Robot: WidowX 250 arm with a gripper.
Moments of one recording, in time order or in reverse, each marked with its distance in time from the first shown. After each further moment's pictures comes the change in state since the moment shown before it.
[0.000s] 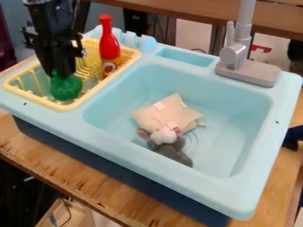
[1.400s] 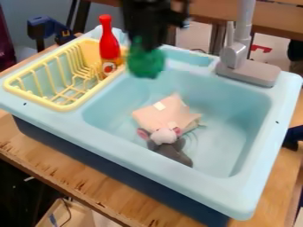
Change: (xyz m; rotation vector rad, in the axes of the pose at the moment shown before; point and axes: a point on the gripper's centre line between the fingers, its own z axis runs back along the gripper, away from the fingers) arm -0.011 -0.142 0.076 0.137 -0.021 -0.263
